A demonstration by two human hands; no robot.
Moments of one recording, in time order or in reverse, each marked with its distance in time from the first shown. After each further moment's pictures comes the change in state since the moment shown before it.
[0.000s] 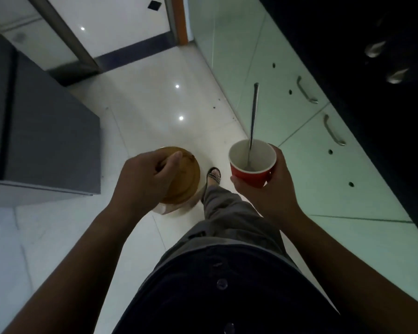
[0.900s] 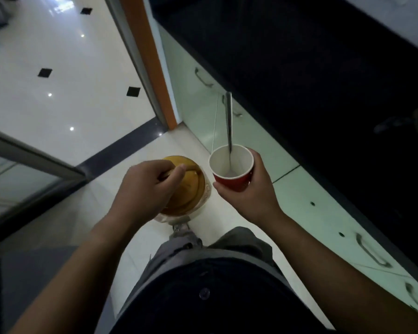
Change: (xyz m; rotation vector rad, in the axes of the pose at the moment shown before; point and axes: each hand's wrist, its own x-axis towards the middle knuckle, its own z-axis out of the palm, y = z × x) left_hand 0.570 0.019 -0.164 0.049 -0.196 0.152; right_hand 0.542 -0.114 0.131 0.041 0.135 0.073
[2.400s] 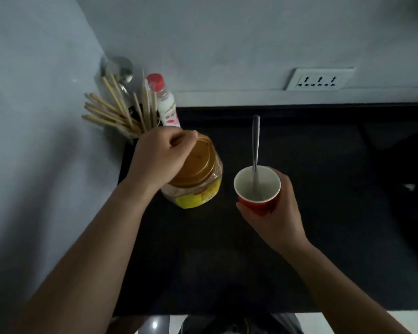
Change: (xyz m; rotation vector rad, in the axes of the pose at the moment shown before) left_hand 0.761 0.221 -0.055 0.015 -0.429 0.840; right_hand 0.559 -0.076 -0.048 -0.118 0.986 0.214
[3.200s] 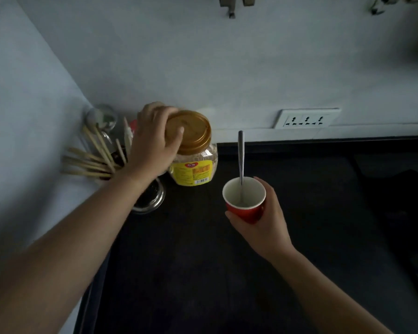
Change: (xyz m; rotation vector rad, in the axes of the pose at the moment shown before) left_hand 0.137 -0.034 0.028 0.268 0.220 0.330; right_hand 0.085 0.013 -0.002 0.050 -0.015 0.066
